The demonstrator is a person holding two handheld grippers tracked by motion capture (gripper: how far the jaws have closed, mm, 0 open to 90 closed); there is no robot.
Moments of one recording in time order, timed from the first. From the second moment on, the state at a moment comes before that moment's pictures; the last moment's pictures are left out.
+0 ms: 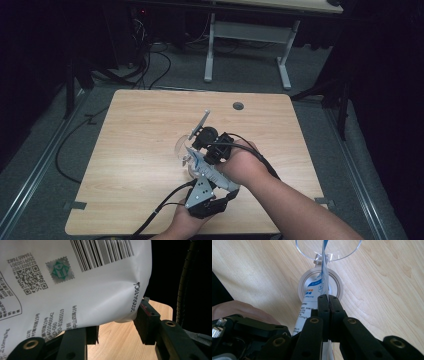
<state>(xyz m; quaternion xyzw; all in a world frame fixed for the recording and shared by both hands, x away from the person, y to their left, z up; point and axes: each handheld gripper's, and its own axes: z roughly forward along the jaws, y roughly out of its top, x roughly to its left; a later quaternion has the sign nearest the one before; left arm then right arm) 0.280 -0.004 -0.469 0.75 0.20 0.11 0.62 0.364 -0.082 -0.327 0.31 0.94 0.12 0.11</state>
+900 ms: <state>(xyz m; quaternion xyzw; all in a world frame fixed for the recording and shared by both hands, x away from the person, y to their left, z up) 0.281 -0.003 -0.469 0.75 0.20 0.11 0.63 0.366 -0.080 -0.328 0.31 0.94 0.12 0.11</state>
